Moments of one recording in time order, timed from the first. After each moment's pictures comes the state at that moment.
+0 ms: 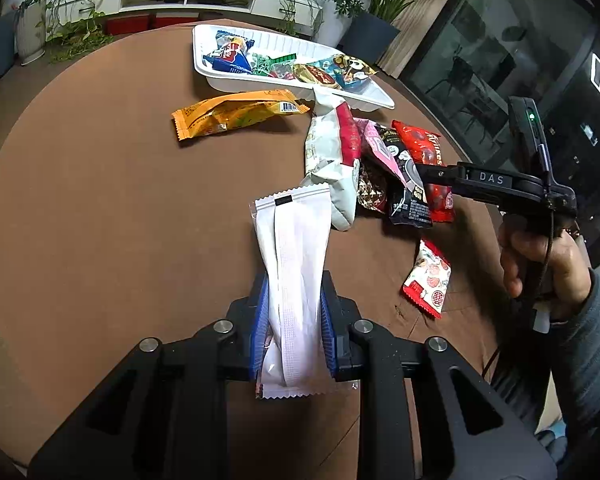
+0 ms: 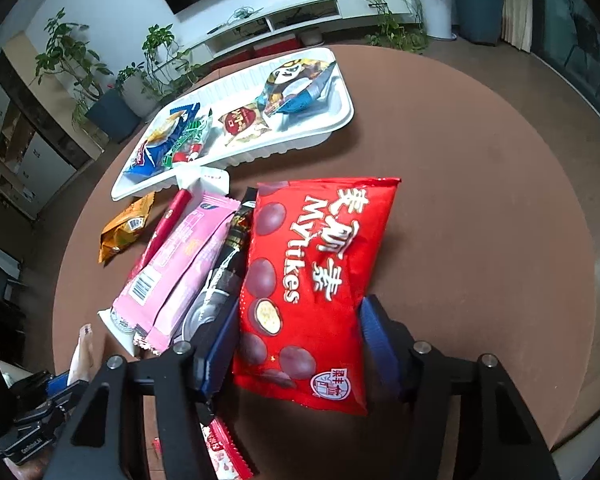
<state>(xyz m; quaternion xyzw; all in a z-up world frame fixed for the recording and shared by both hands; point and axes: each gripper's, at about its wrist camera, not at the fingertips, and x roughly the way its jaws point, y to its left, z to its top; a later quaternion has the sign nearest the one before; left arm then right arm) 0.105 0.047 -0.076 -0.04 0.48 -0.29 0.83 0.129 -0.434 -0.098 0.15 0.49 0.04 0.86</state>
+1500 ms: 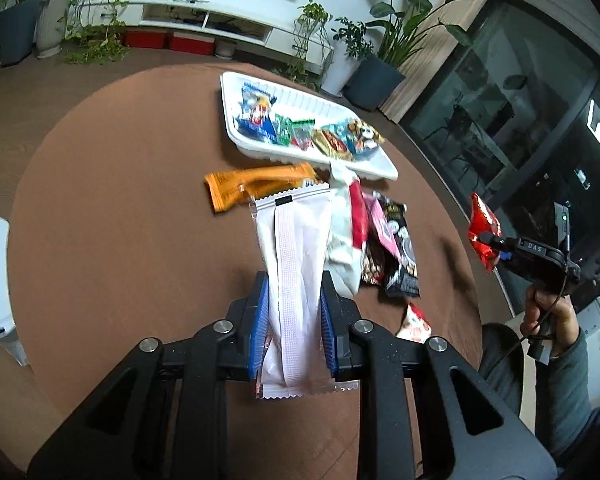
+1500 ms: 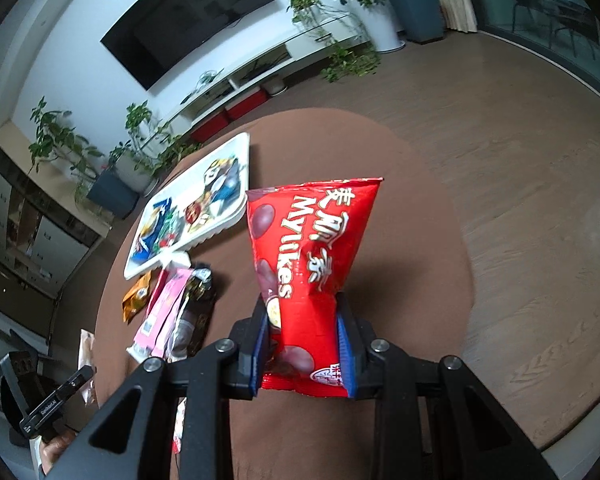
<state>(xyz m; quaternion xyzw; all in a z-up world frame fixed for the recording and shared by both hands) 0.136 0.086 -0.033 -0.11 0.44 -0.27 0.85 0.065 -0.557 -0.049 0.27 0.41 0.00 0.87</state>
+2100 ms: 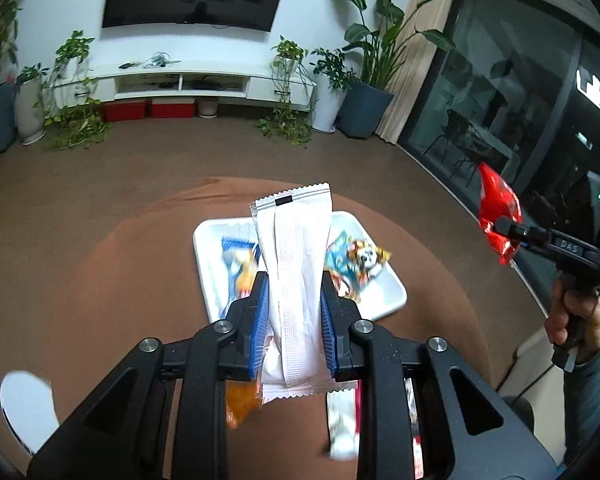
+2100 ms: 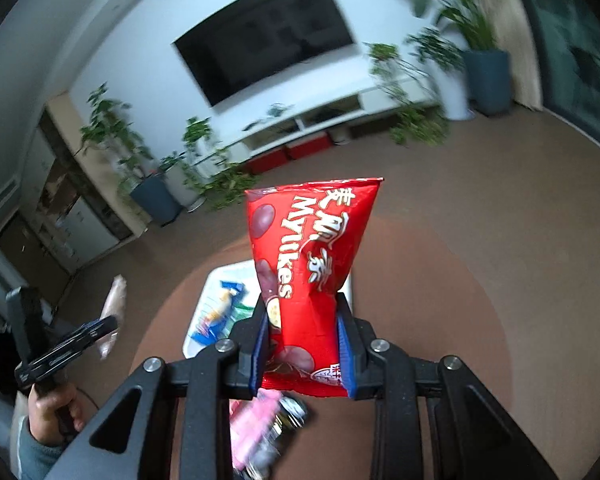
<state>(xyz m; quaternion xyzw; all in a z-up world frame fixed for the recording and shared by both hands) 0.284 0.038 0.089 -0.03 0.37 -0.28 0.89 0.195 -0.495 0.073 0.18 0.34 0.10 0.92</state>
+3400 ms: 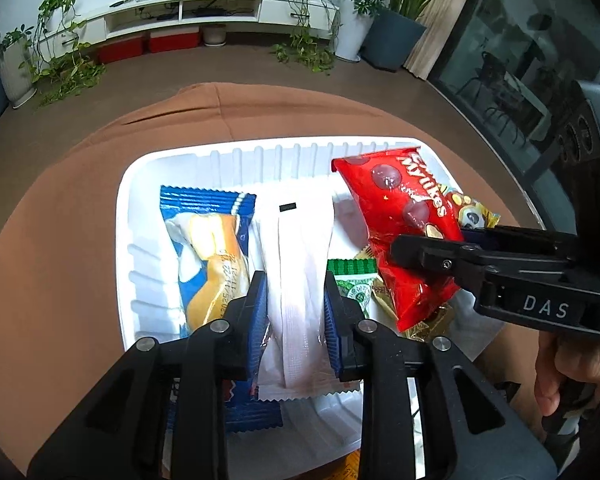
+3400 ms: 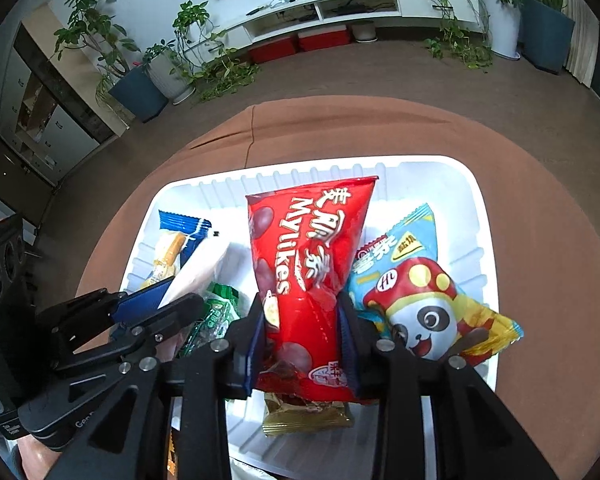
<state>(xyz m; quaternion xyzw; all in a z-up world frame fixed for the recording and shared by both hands) 0.409 -0.066 -0.078 0.02 0.48 -0.25 0.84 0.360 -0.397 -0.078 0.12 0.51 0.12 0.84</state>
